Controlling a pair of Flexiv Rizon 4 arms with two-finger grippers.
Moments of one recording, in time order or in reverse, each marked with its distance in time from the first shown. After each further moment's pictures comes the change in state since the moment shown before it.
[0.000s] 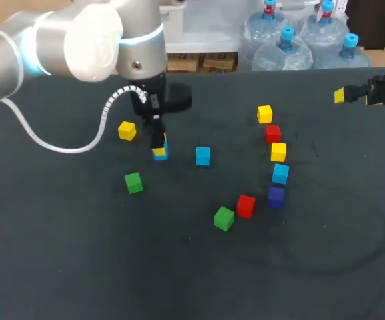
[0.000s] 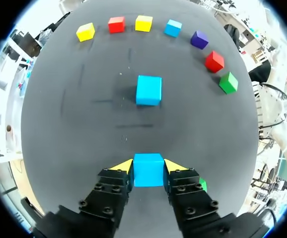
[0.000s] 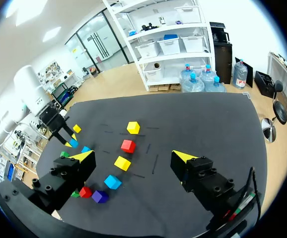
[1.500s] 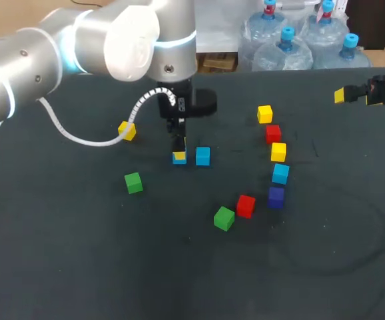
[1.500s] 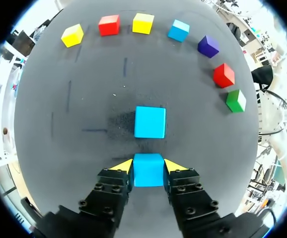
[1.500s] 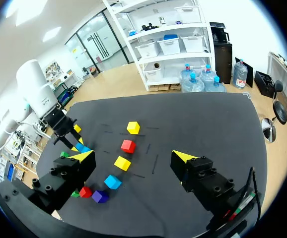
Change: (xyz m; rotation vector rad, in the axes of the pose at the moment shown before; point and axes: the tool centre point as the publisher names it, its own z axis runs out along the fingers) left arm -0.040 0.002 0.017 0.036 0.043 -0.020; right arm 0.000 0.000 0.000 0.000 0.000 0.000
